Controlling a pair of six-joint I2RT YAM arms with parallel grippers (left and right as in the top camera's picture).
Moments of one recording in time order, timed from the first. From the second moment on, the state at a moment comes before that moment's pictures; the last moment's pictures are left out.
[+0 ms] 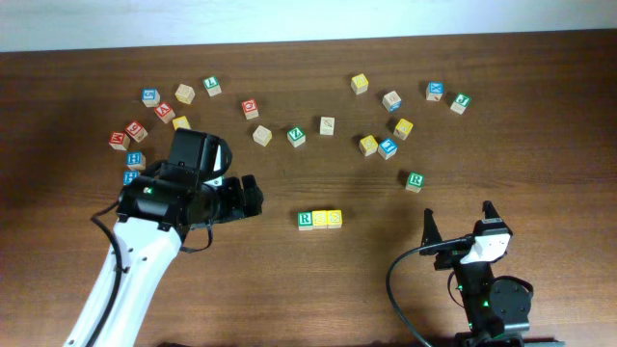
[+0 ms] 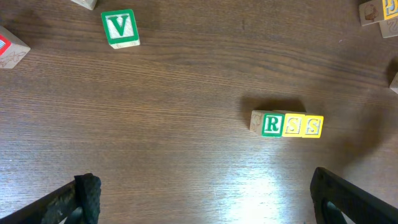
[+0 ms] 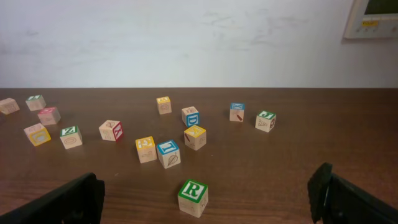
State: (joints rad) left arm -0.25 1.32 1.15 -1.03 0.10 -0.42; right arm 0.03 0.01 0.01 -0.07 -0.05 0.04
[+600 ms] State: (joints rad) left arm -0.24 1.26 1.15 -0.98 0.02 -0.23; right arm 0.03 0.01 0.01 -0.07 -0.05 0.04
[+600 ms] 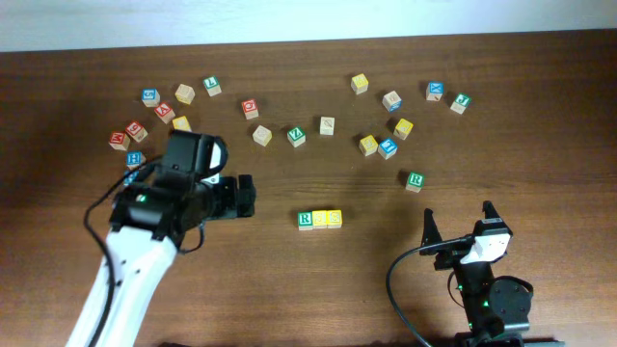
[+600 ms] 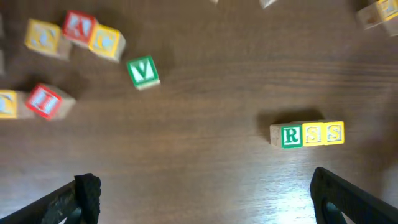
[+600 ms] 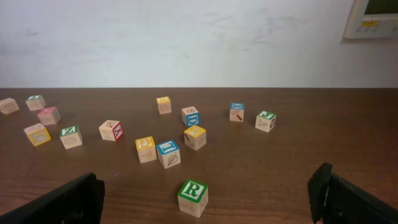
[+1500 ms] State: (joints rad) left arm -0.02 0.47 0.64 -0.81 0.14 0.02; right arm 0.03 0.01 0.01 -0.07 -0.05 0.04
